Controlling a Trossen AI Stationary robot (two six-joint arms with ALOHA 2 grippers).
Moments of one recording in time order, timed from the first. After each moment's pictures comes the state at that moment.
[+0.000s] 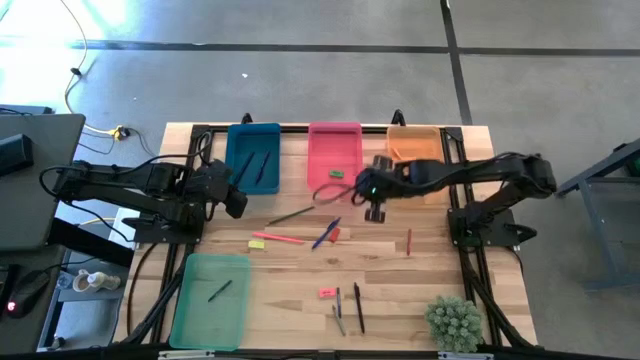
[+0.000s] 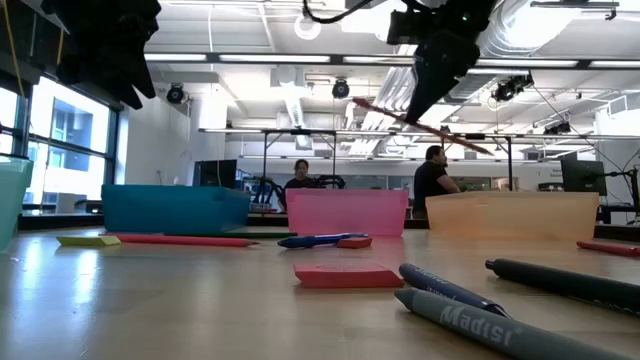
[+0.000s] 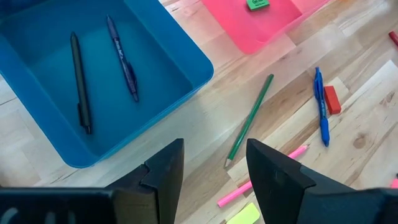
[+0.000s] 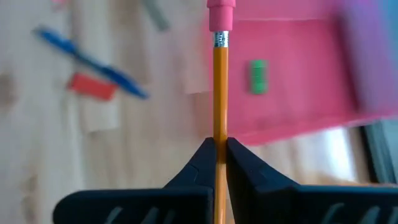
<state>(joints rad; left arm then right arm) 0.05 0.82 0.82 -1.02 -0.40 -0.93 -0.05 1.45 1.18 -0.80 0.29 0.00</state>
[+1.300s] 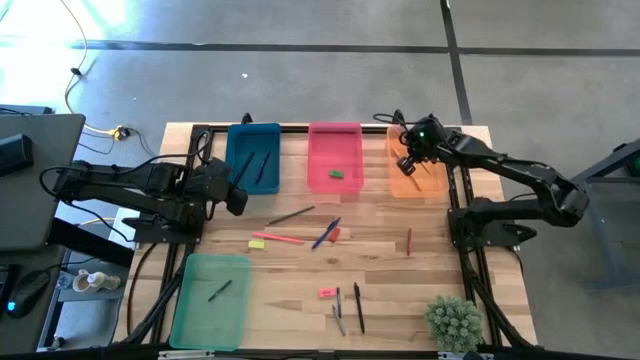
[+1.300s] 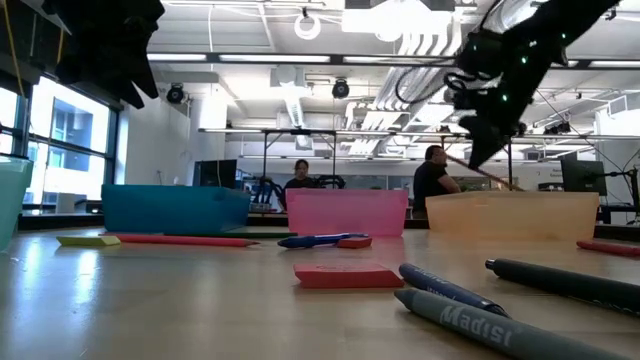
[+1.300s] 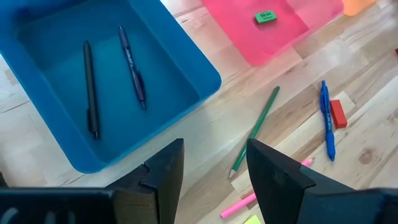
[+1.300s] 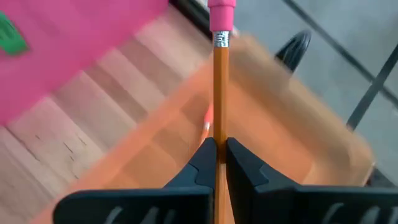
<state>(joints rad) 0.05 0.82 0.82 -1.02 -0.45 -0.96 -0.75 1.12 0.72 -0.52 0.20 -0.05</state>
